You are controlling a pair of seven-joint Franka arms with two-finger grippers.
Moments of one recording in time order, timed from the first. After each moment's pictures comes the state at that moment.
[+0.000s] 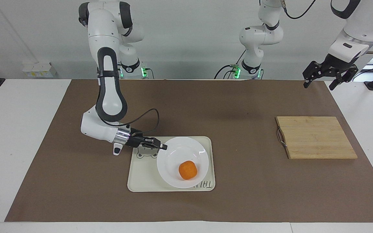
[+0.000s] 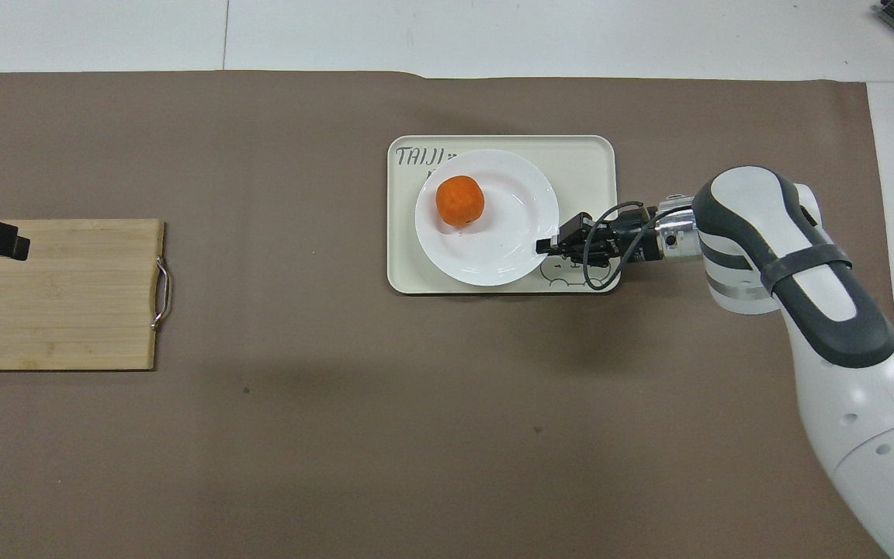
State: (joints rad) left arm 0.02 0.01 -0.02 -1.50 -0.02 1.53 0.16; right arm 0.11 0.51 -0.07 -1.82 1.21 1.92 -0.38
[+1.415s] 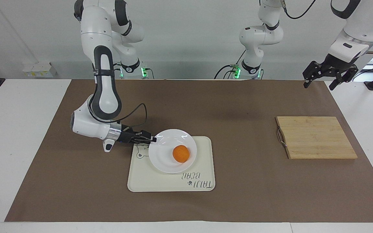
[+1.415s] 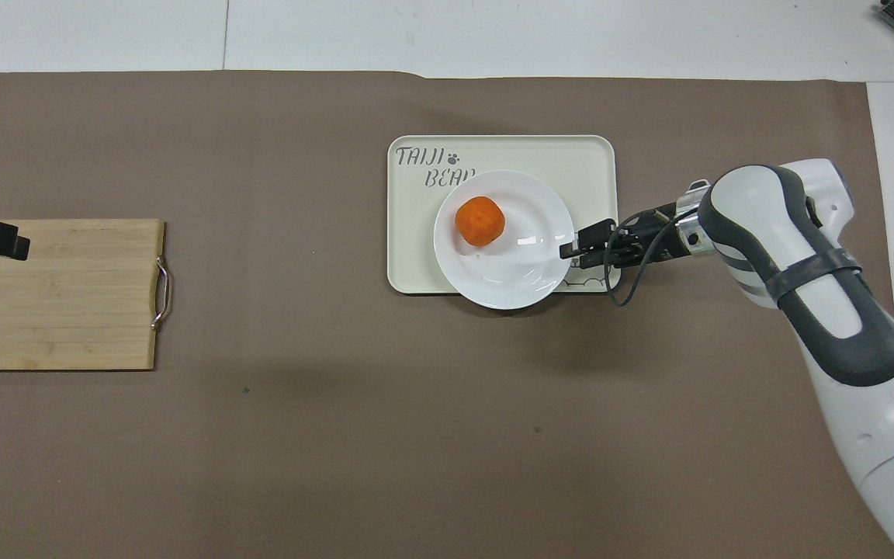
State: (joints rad) left arm 0.02 0.01 -0.02 -1.50 -0.02 1.53 0.16; right arm 0.10 0.47 -0.08 -1.76 0.88 1.94 -0.37
